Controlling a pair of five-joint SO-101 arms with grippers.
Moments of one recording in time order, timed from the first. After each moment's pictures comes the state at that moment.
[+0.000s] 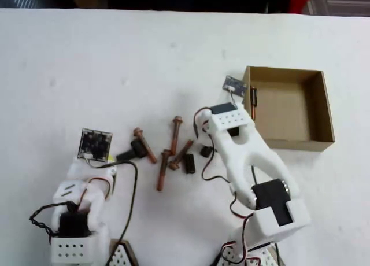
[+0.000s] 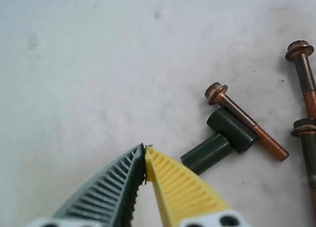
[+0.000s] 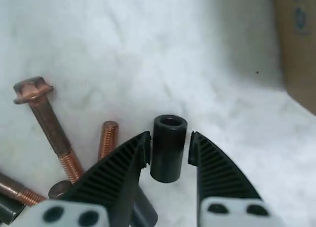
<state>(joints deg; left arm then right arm) -7.6 -104.2 97.1 57.0 -8.6 -19.2 4.9 27.7 57.7 -34.7</state>
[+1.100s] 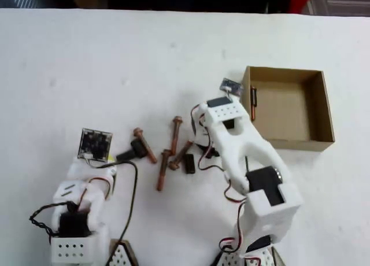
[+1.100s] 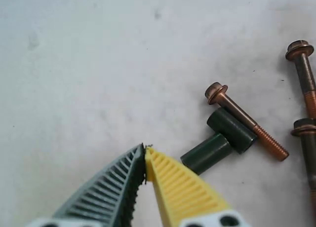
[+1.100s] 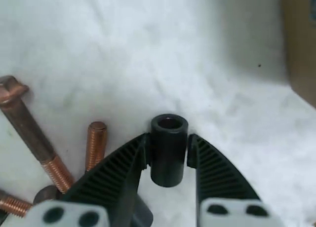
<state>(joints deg) -7.6 -104.2 97.1 57.0 -8.6 -19.0 14.5 19.3 64.8 -34.7</state>
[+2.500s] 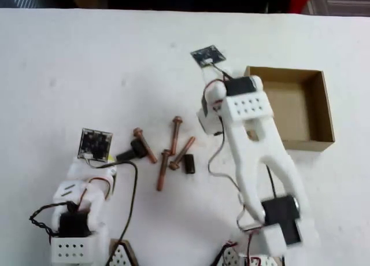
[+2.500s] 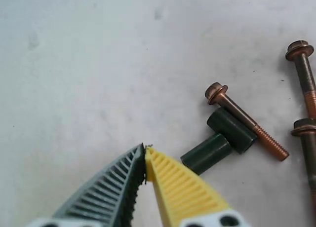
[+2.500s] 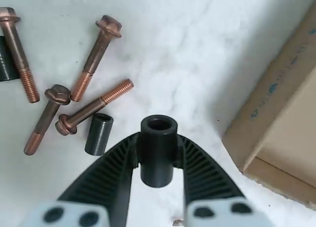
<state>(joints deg) -7.6 -104.2 97.1 57.0 -8.6 -16.4 -5.6 10.1 80.4 14.3</state>
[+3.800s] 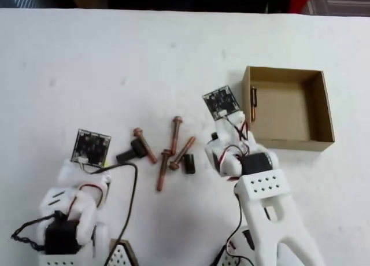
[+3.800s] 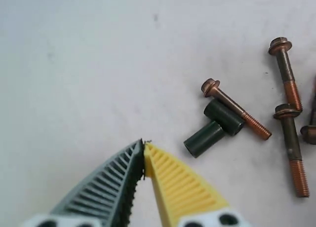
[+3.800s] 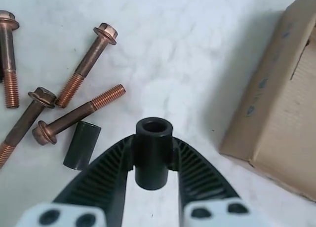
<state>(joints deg) -7.6 -104.4 80.8 73.2 -13.8 -16.4 -43.7 59.8 47.6 14.5</state>
